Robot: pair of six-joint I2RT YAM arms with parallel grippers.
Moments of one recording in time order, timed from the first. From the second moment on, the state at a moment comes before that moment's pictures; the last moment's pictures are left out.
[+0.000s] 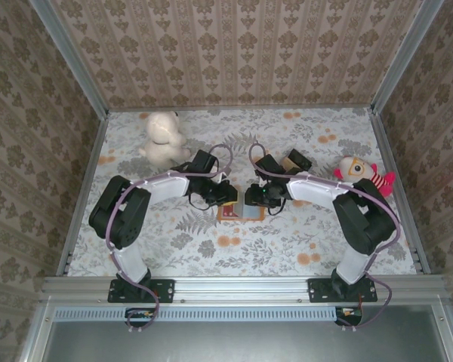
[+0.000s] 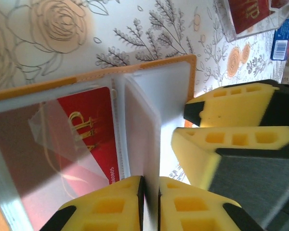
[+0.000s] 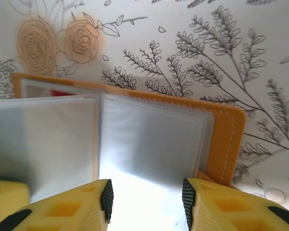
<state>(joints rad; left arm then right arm) -0.62 1.78 1.02 -0.28 0.68 -0.65 0.57 1.71 1.02 -0.44 -0.18 0.65</state>
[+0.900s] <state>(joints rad) -0.72 1.82 1.04 -0.18 0.71 -0.73 0.43 1.46 0.77 -0.19 -0.29 0.84</state>
